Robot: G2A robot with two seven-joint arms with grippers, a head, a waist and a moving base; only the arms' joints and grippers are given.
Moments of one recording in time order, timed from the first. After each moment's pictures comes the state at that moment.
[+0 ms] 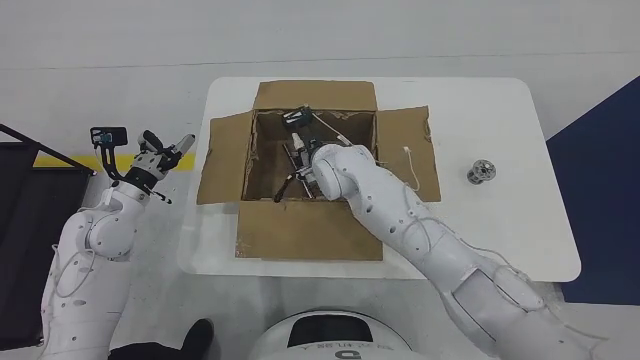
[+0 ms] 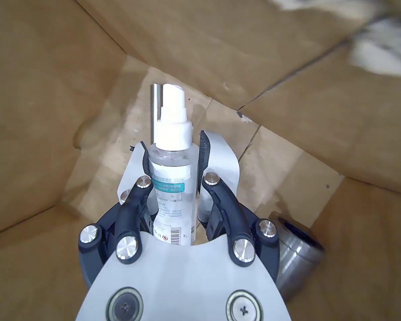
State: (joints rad) left arm 1.56 -1.14 -1.72 -1.53 0.76 -0.43 -0.22; right arm -0.93 -1.49 0.74 -1.32 -1.12 0.30 0.84
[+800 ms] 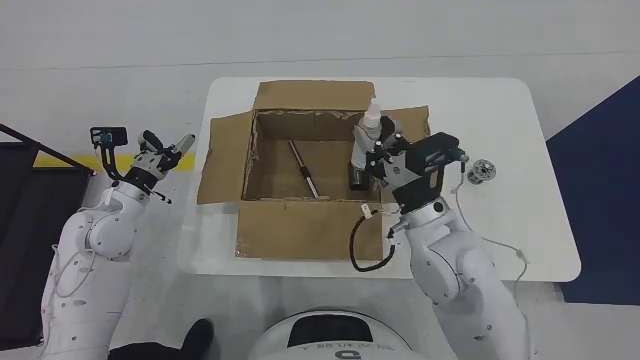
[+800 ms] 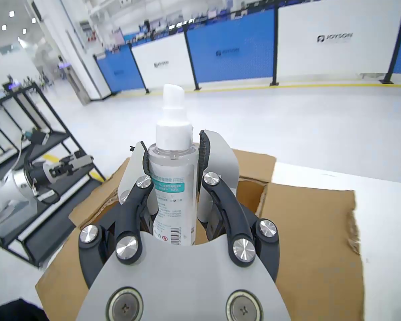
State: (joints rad) left arm 1.56 -1.14 -1.72 -1.53 0.76 -0.43 -0.22; right arm -1.78 -1.33 1.29 -2.21 -1.21 -0.03 0.04
